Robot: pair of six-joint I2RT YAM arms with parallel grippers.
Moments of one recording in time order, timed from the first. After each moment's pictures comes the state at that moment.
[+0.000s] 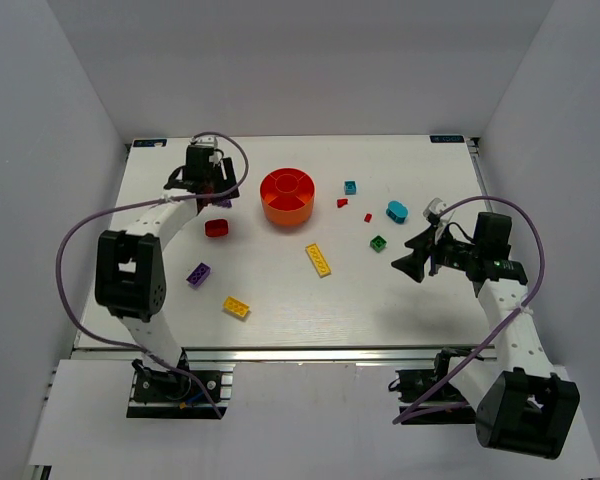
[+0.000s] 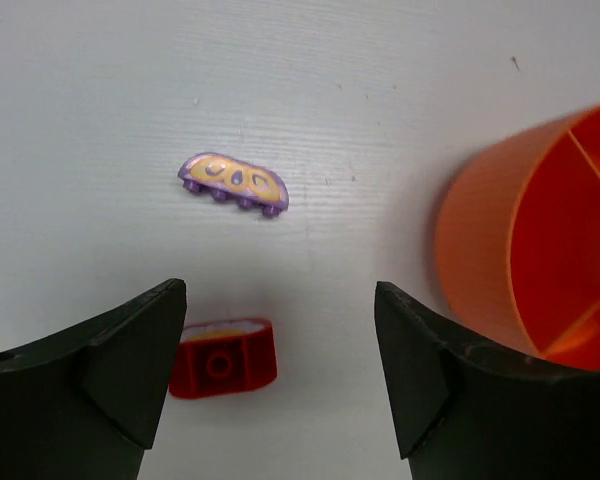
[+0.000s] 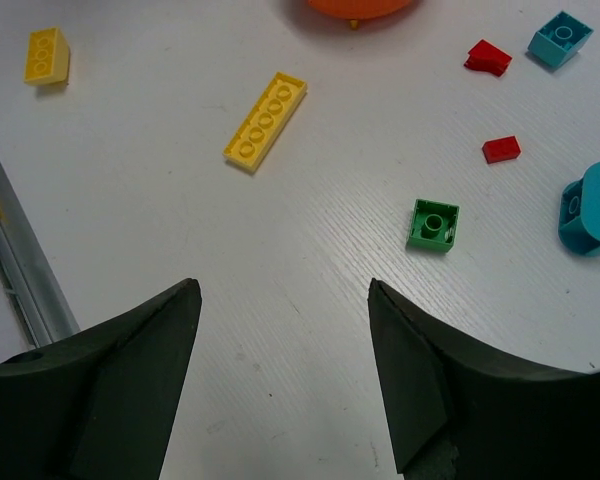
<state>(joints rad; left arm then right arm) -0.18 1.72 1.26 -0.21 -0.09 -0.23 -0.13 0.99 0.70 -0.45 -1.04 -0.56</state>
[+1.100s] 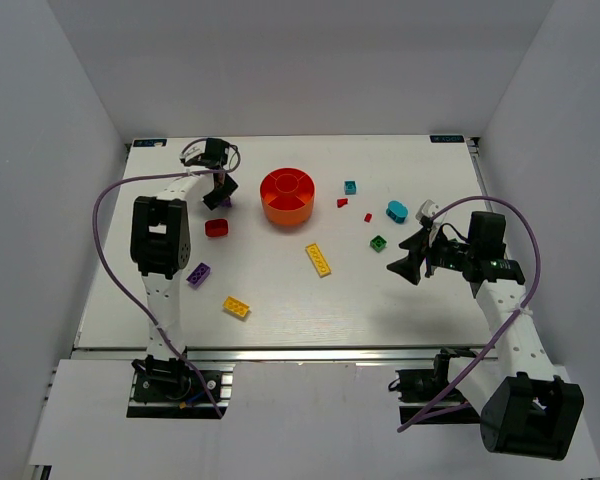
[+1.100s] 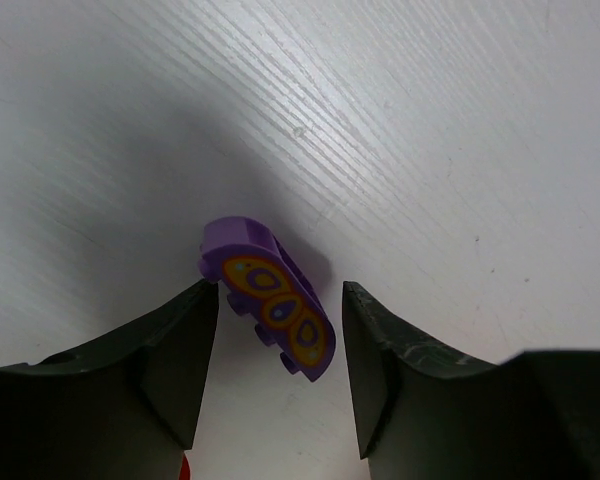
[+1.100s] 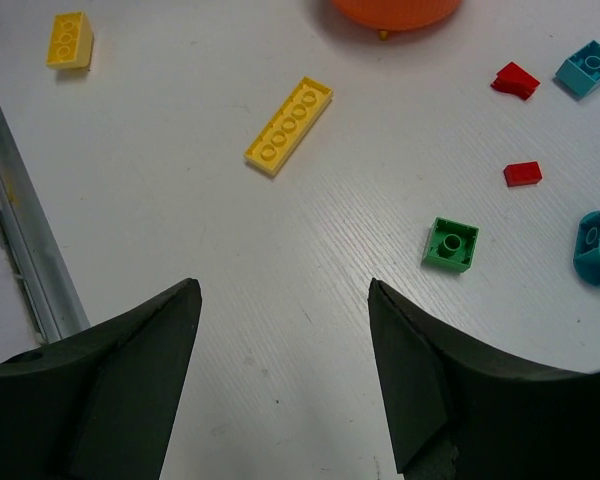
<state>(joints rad) -0.17 2.22 1.75 -0.57 -0.33 -0.87 -0.06 0.97 0.71 -0.48 -1.03 -0.60</state>
